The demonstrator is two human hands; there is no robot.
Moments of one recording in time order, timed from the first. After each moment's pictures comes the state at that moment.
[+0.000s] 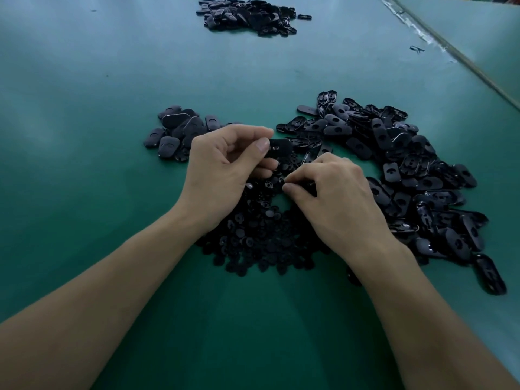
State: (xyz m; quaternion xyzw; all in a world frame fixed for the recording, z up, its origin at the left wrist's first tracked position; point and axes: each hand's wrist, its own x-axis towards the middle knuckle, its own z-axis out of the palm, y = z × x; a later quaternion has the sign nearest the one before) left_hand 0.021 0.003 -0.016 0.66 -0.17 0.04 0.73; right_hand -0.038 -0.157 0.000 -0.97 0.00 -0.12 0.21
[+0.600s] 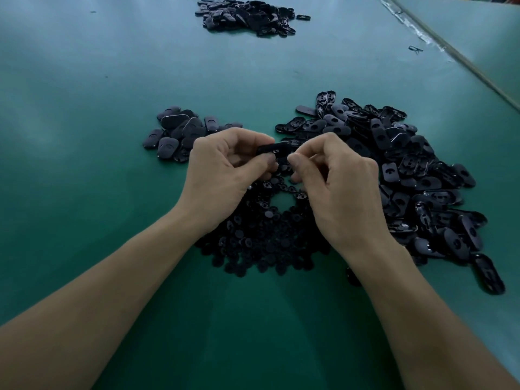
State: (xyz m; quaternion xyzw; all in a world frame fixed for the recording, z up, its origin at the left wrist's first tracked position) left_hand 0.020 0.005 -0.017 0.67 -0.18 0.02 0.72; right_hand -0.037 -0.151 0.006 -0.89 -0.03 -0.23 0.39
